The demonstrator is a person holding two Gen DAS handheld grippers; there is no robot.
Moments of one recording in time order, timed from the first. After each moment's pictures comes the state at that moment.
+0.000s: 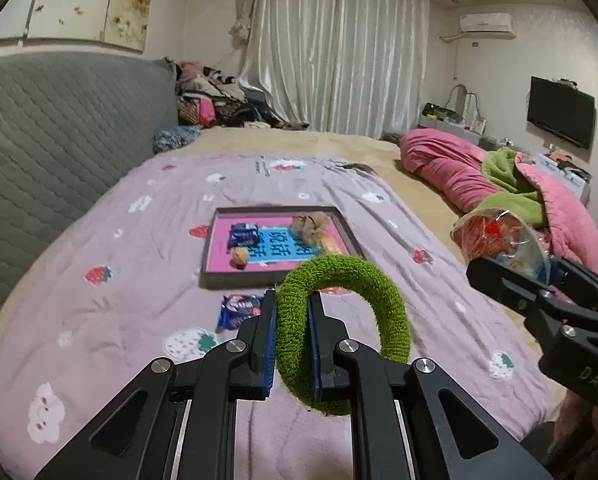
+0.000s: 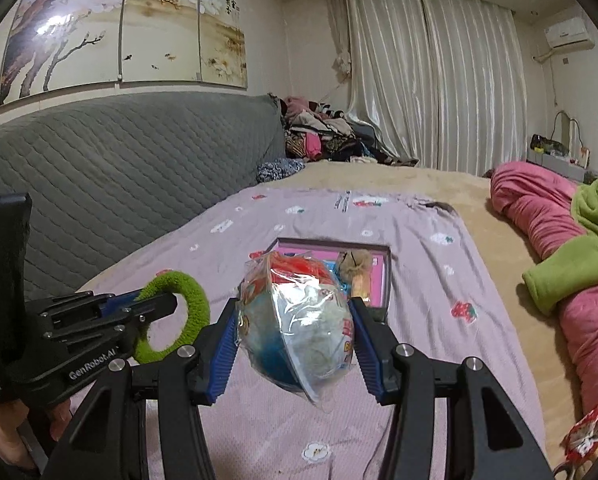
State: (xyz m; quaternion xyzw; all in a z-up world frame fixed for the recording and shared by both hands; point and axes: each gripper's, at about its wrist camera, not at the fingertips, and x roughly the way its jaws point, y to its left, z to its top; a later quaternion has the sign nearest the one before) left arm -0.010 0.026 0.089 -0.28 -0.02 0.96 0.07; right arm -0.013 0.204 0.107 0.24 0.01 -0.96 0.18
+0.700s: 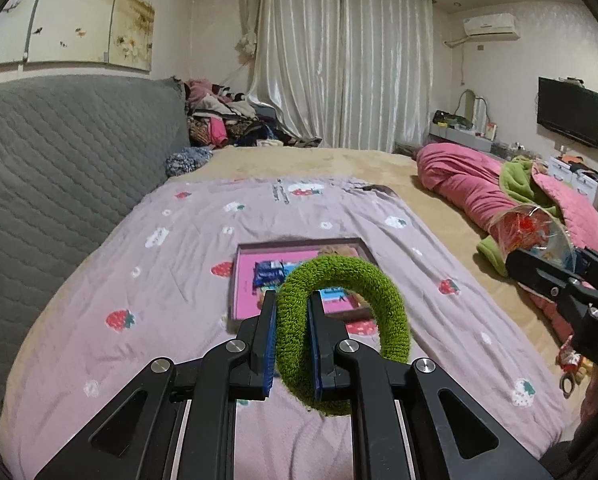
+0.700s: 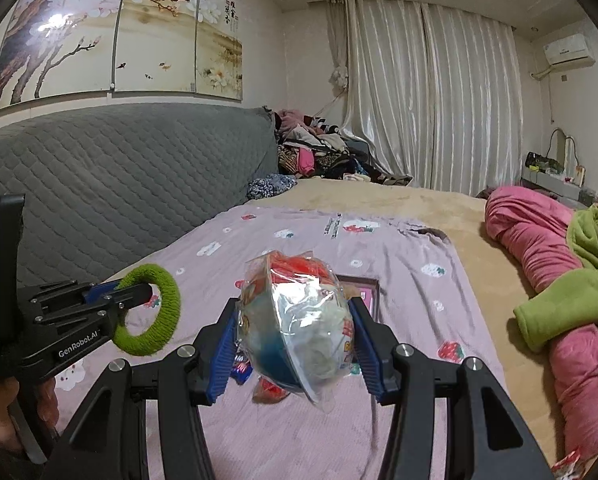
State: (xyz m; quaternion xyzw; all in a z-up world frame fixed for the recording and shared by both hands) left arm -0.060 0.001 0.129 -0.26 0.00 0.96 0.05; right arm -0.055 0.203 0.145 0.21 0.02 -0.96 0.16
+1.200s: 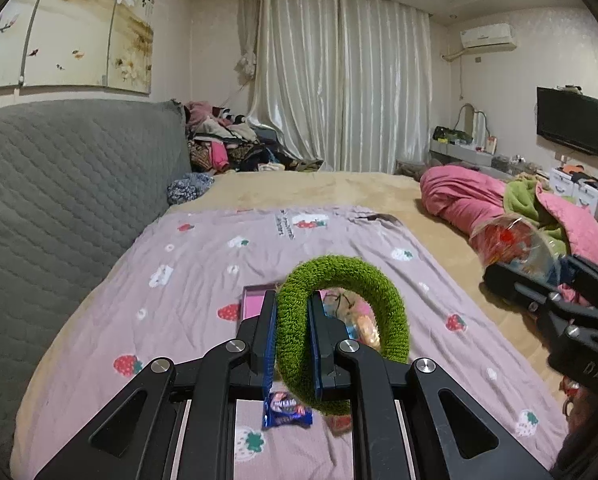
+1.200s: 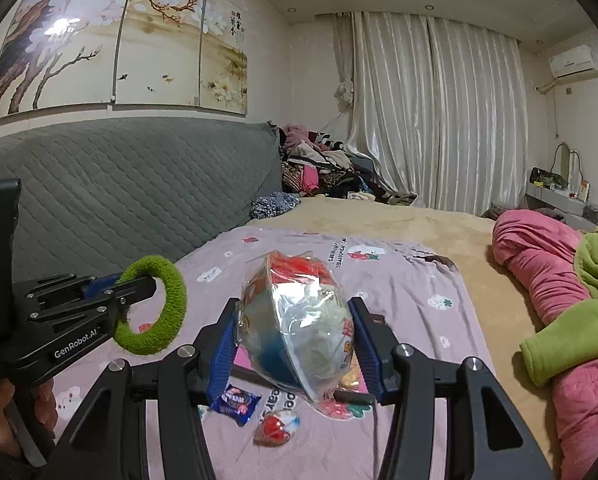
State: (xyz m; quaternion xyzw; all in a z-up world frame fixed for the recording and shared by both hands) left arm -0.100 -0.007 0.174 -0.23 0.01 0.97 0.05; right arm -0.101 0.183 0.176 0.19 0.02 -0.97 0.17
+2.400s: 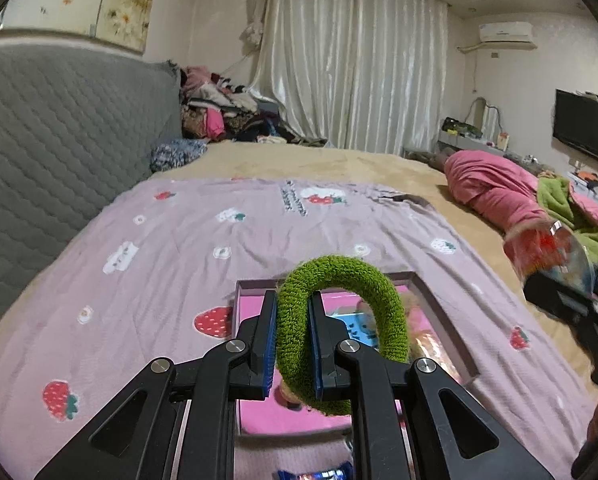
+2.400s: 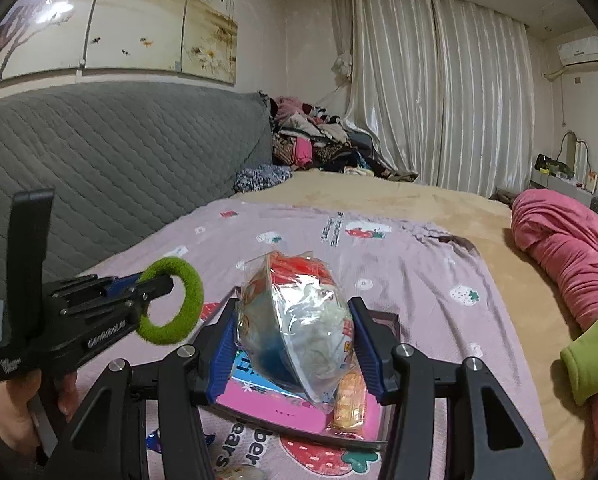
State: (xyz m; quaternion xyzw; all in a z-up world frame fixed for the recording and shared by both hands) left arm -0.304 -0.041 0.043 -0.26 -0.03 0.96 0.06; right arm -0.254 0.156 0.073 0.23 0.04 -0.96 0.16
